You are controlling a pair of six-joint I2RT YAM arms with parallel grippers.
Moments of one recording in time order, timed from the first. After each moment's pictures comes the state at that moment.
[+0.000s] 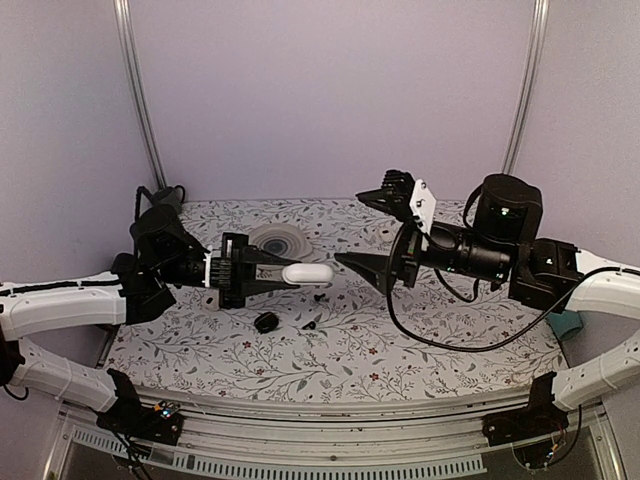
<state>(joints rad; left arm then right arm) -0.83 1.18 0.72 0.59 0.84 0.69 1.12 1.18 1.07 0.08 -0.06 -0.33</state>
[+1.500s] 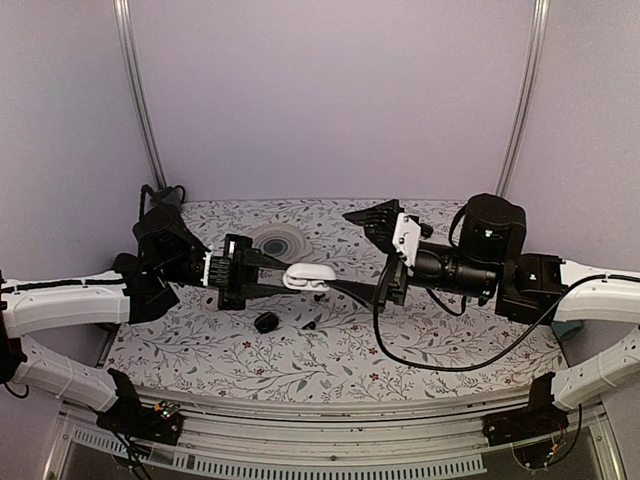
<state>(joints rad) -0.83 1.20 0.72 0.62 0.92 0.63 1.16 1.19 0.98 0.18 -0.06 -0.45</state>
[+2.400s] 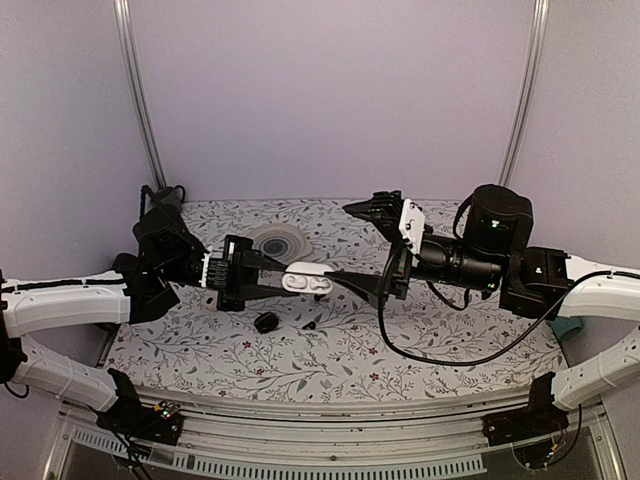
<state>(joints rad) -0.83 1.20 0.72 0.62 0.94 0.63 1.16 1.19 1.02 0.16 -0.09 -0.41</state>
